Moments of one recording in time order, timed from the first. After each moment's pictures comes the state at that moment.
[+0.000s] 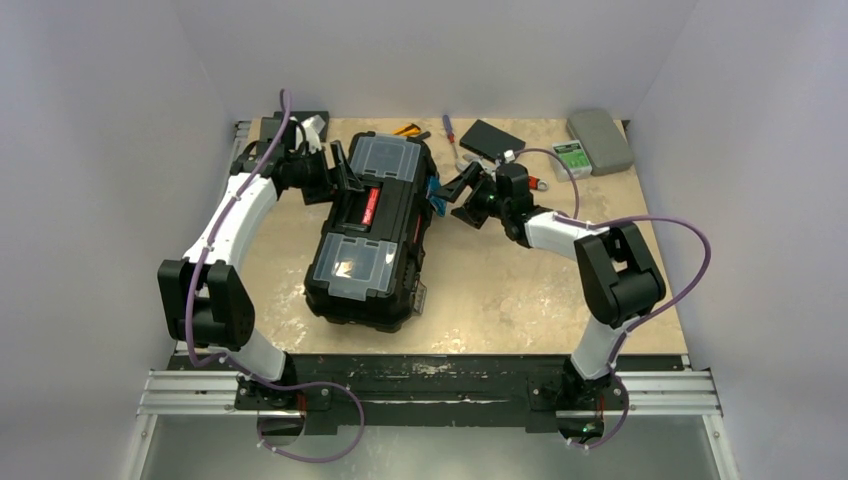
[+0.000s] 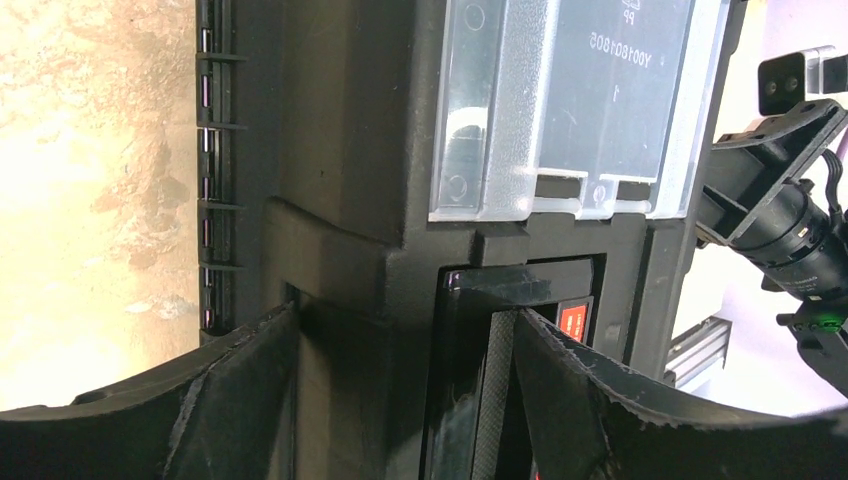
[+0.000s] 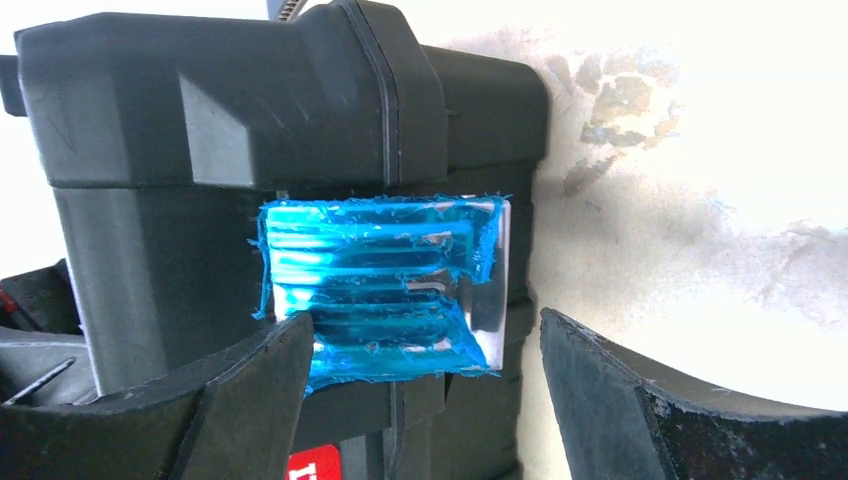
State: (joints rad) left arm -0.09 1.59 1.40 -0.68 0.49 -0.39; right arm 0.39 1.79 1.00 0.35 -0.33 1.09
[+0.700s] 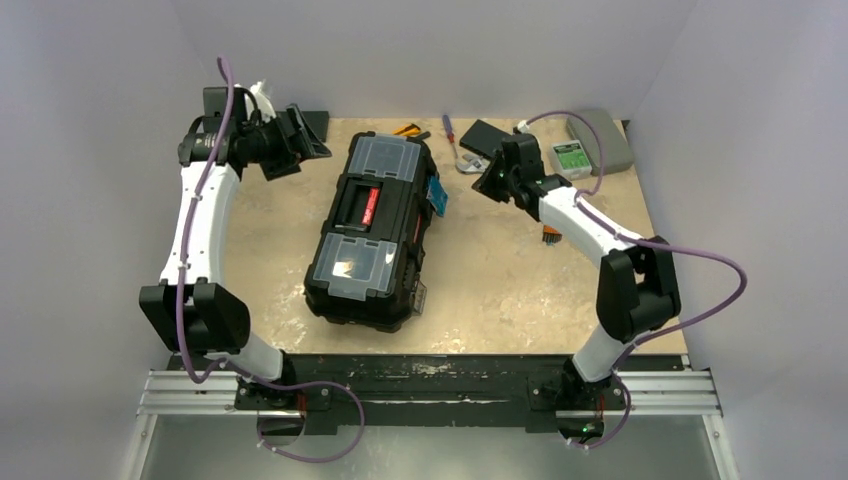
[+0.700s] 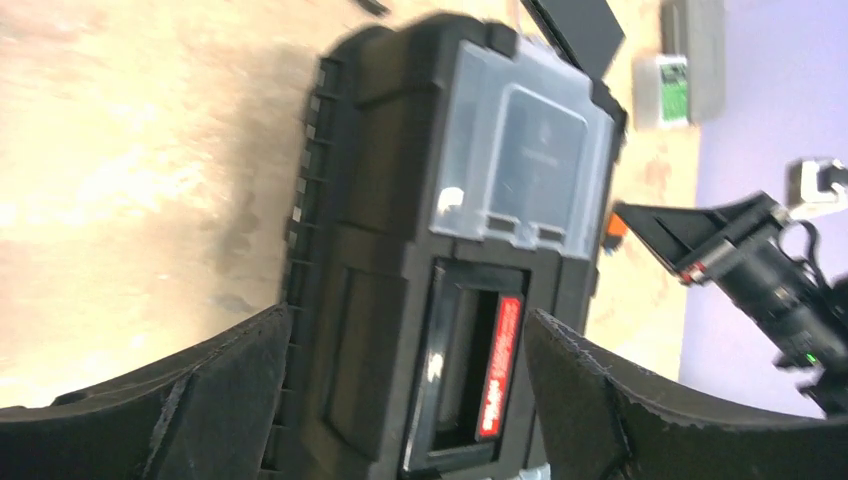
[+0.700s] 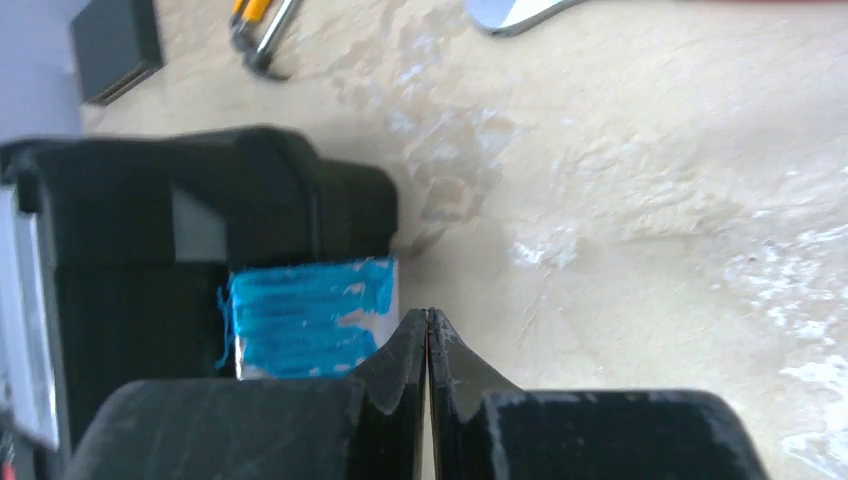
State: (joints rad) left arm 0.05 1.55 1.66 -0.86 0.50 -0.41; right arm 0.37 1.65 1.21 -0.18 -0.04 0.79
